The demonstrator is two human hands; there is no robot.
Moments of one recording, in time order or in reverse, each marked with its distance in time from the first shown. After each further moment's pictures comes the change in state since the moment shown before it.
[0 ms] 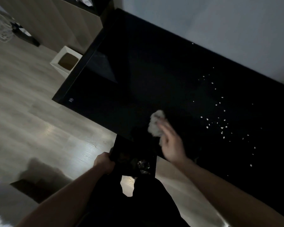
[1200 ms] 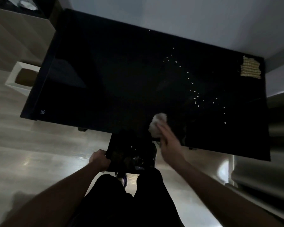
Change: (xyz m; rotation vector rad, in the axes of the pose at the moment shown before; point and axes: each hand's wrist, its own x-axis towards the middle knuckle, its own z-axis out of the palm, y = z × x) left_hand 0.004 0.008 -0.005 0.292 -0.064 0.274; right_hand -0.103 -0.014 0.001 -0.039 0.244 0.233
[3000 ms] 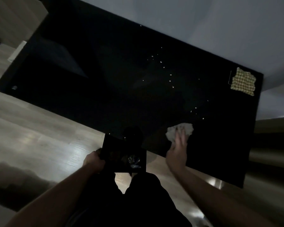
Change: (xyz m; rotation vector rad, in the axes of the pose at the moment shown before) left_hand -0.041 0.123 0.131 -0.212 0.106 -0.180; right_hand -0.001 0.171 -0.130 -0.199 0.084 0.233
